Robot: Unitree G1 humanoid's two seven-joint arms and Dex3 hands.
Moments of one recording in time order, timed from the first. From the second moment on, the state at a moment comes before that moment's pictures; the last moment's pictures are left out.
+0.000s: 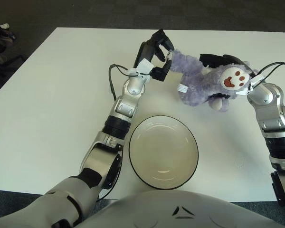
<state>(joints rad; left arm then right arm) -0.62 -0.06 -0.16 0.30 0.27 -0.17 0.13 -0.38 -0.62 0.06 -0.13 -0.32 -0.12 0.40</state>
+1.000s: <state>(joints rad) -0.66 -0.03 -0.12 0.45 0.24 -0.22 0.19 -0.47 -0.59 0.01 -0.21 -0.13 -0.07 0.46</state>
